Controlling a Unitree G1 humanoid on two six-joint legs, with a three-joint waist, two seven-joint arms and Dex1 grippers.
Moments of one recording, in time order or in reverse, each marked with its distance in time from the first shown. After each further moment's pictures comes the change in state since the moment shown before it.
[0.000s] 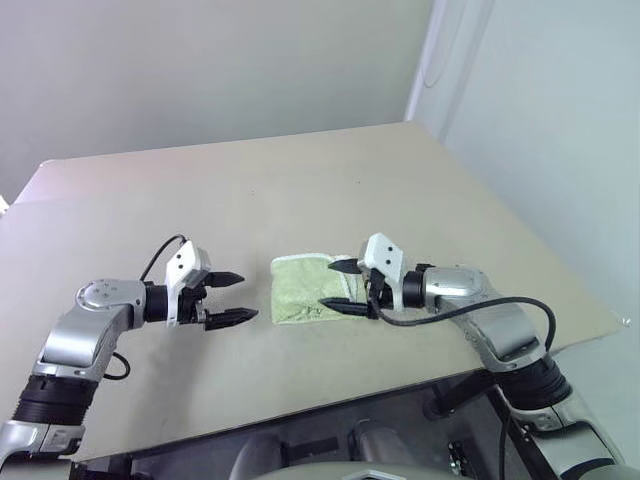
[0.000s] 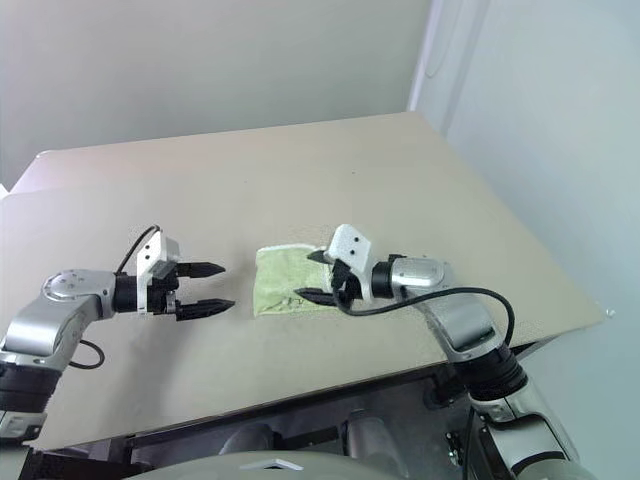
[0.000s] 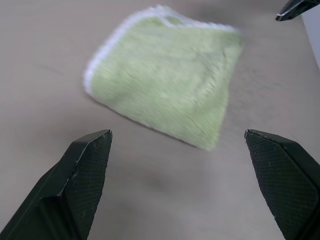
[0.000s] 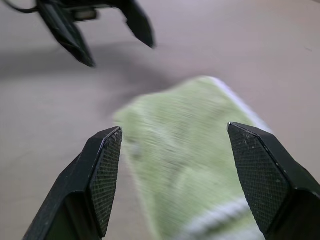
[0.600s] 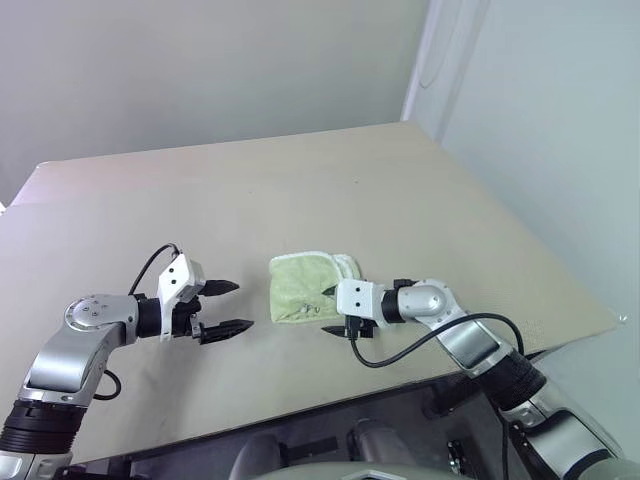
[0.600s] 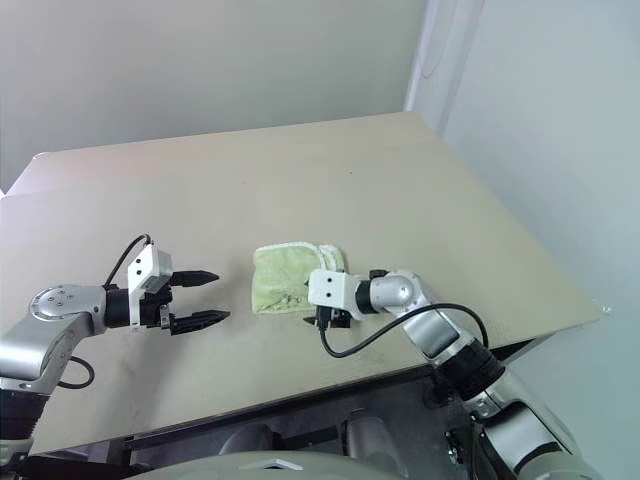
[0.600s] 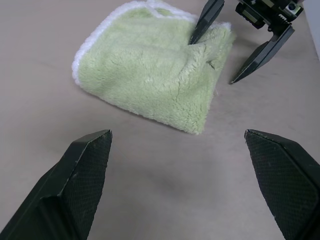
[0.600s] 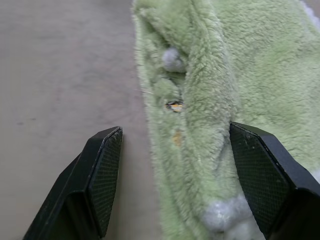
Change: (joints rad) left arm 0.105 0.011 0.053 -0.082 0.001 -0.038 0.047; right arm -0.043 0.005 0.206 0.251 -0.351 -0.308 -0.020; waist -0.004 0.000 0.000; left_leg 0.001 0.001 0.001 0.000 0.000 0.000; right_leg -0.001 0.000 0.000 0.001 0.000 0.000
